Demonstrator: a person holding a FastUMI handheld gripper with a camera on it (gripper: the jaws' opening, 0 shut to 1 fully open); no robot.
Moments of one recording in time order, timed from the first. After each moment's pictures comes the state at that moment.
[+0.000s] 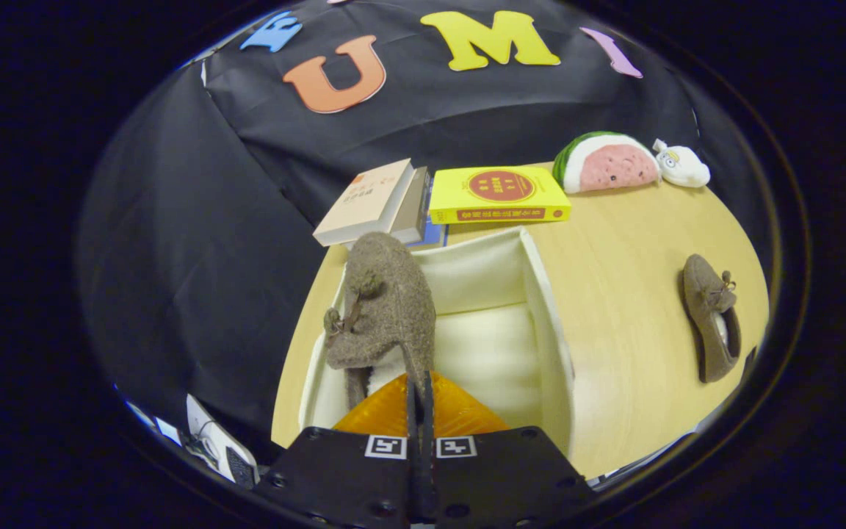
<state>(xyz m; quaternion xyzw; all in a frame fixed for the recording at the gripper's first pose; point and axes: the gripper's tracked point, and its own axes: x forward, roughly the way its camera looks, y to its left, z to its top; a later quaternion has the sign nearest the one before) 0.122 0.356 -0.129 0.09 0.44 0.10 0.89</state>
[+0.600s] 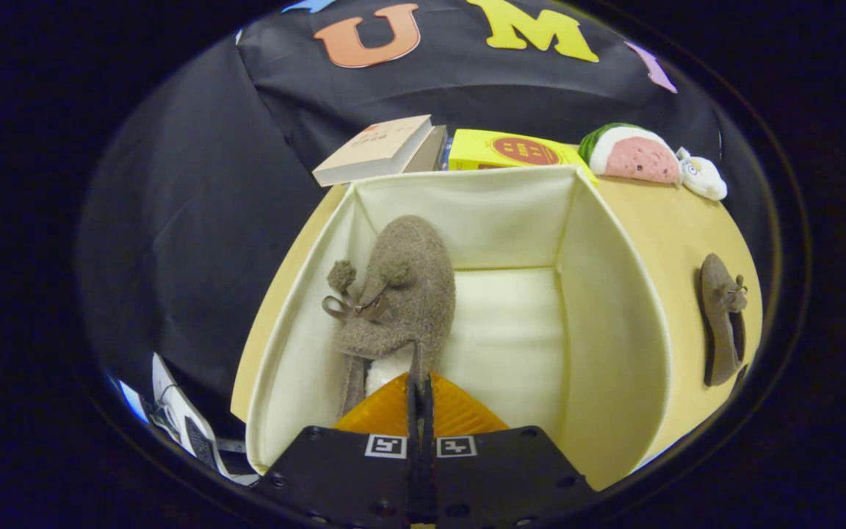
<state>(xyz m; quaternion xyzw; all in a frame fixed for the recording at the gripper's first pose) 0.108 0.368 -0.185 0.02 0.47 0.10 0.88</state>
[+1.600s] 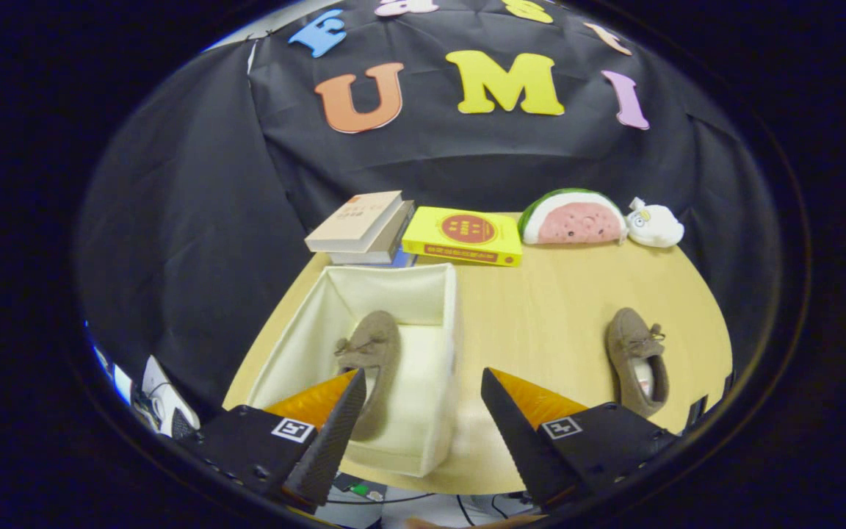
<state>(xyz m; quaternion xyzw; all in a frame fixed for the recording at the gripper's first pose) 0.088 0.231 -0.070 0.00 0.36 0.07 0.93</state>
